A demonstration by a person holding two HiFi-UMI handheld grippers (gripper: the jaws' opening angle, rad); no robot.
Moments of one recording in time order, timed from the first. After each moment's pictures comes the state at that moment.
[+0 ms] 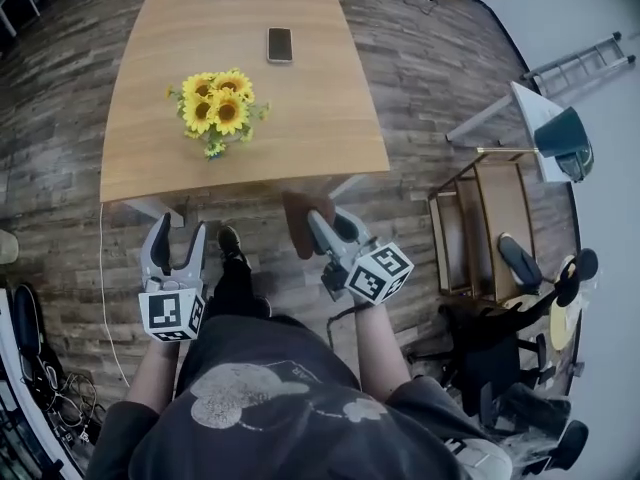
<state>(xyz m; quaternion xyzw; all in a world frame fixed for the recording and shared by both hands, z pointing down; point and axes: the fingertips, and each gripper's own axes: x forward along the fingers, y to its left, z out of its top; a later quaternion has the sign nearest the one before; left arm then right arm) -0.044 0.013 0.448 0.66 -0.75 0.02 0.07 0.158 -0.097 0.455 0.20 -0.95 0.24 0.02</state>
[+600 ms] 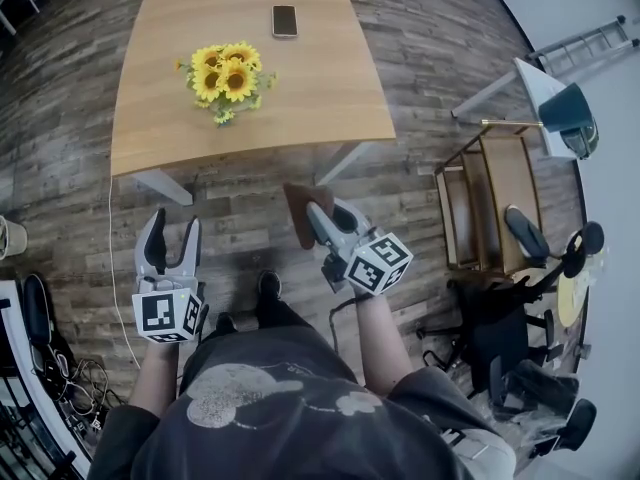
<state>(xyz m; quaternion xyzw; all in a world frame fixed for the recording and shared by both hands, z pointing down) -0.044 0.074 0.421 0.66 -0.74 0.02 0.08 0.161 -0.040 0.461 0.20 -0.94 0.26 0.03</state>
